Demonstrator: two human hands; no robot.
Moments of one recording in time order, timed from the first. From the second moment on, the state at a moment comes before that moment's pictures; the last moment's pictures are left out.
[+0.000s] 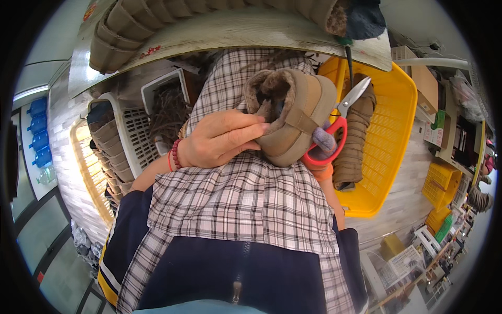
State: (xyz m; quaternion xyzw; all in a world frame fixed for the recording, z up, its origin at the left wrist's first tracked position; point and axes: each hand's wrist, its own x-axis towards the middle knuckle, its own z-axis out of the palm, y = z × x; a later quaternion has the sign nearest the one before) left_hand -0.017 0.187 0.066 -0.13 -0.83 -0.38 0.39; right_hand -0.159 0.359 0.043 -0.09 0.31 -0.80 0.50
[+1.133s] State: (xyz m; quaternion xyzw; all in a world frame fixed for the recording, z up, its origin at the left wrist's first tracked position) left_hand -0.024 0.191 0.058 -0.18 -0.83 -0.37 0.38; right_hand -0.172 0.414 -0.056 -0.26 0.67 -0.57 0.40
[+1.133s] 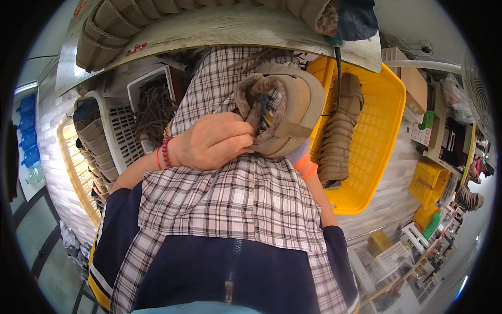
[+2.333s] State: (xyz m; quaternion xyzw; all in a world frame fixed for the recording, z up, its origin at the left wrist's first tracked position) left_hand -0.025 0.186 0.064 -0.16 -0.83 -0.38 0.37; right_hand -0.178 0.438 -0.009 -0.15 0.75 -0.54 0.35
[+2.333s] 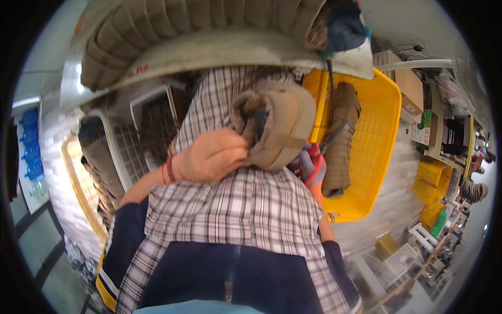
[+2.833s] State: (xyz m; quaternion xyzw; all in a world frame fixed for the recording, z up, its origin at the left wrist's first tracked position) left_hand -0.145 0.054 0.144 -0.02 -0.88 -0.11 0.46; right_hand -0.287 0.323 0.139 -0.35 0.80 -0.33 -0.35
